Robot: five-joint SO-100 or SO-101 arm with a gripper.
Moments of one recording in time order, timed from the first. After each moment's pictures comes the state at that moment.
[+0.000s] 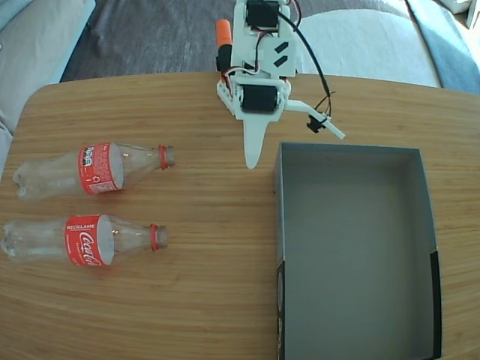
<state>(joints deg) -1.0 176.8 153.5 63.5 -7.6</state>
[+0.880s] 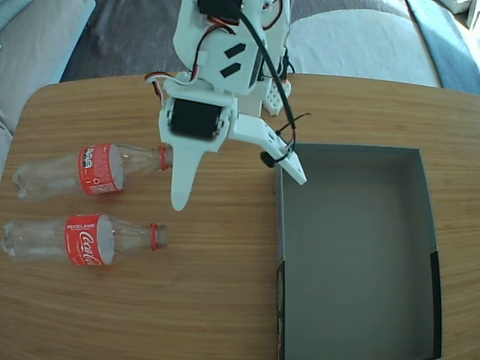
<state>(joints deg) 15.6 121.2 104.4 61.4 -19.5</state>
